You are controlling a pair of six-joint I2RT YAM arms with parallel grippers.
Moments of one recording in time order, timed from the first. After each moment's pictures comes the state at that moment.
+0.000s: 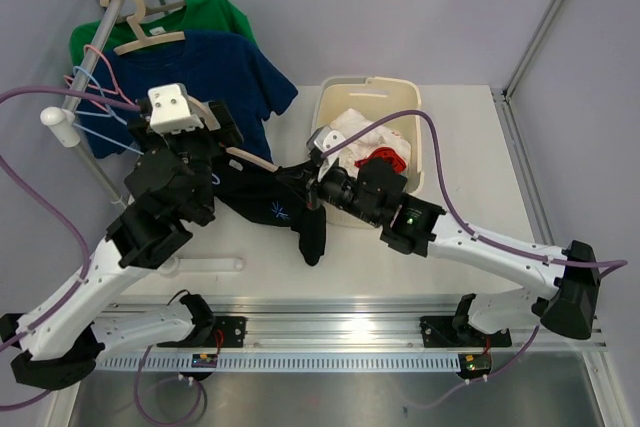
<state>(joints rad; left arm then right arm) -0.90 0.94 1.30 -0.11 -1.09 0.11 1.08 1.31 1.13 0.24 0.04 0.03</state>
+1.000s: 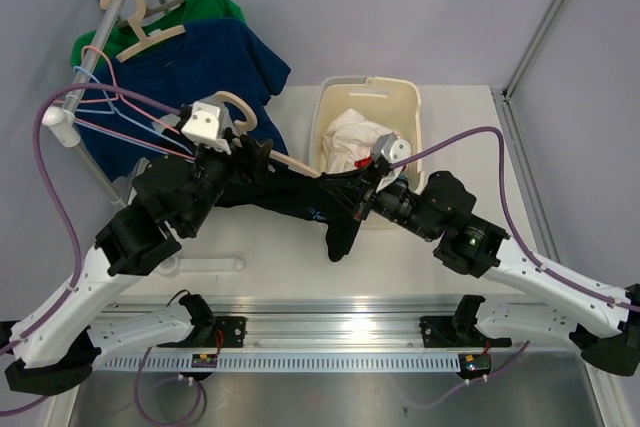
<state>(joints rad) -0.90 0.85 1.28 -0.43 -0.52 -0.09 1.03 0.98 0.99 0.12 -0.01 0.07</state>
